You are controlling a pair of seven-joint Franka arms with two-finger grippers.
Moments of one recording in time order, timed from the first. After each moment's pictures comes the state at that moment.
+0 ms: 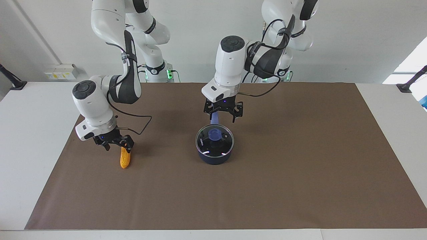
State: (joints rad) left arm -0.69 0.41 -0.02 -1.45 0.02 1.98 -0.54; right arm -0.03 0.31 -0.04 -1.86 -0.01 2.28 0.07
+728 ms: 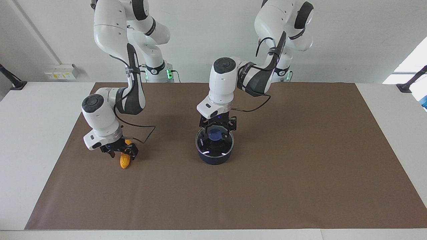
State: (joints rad) left arm -0.69 0.50 -0.02 -1.44 0.04 2.10 -0.58; right arm -0.02 0.42 -0.04 -1.87 -0.01 2.41 0.07
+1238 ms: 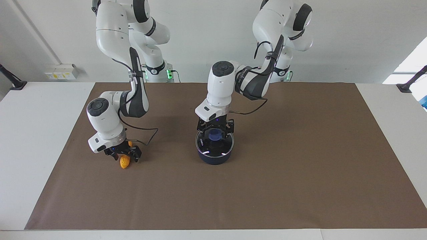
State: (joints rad) left arm -0.70 0.52 -0.01 -1.44 0.05 2.13 -0.61; right arm -0.01 0.44 -0.04 -1.87 -0.01 2.41 0.07
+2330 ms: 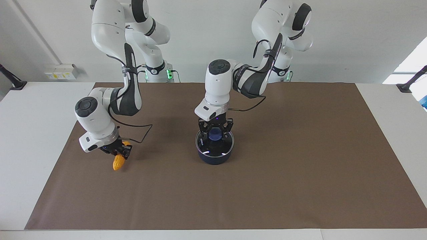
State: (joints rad) left arm -0.71 0.51 -0.01 -1.44 0.08 2.10 -0.73; right arm -0.03 0.41 -0.05 -1.75 -0.01 2.19 0.07
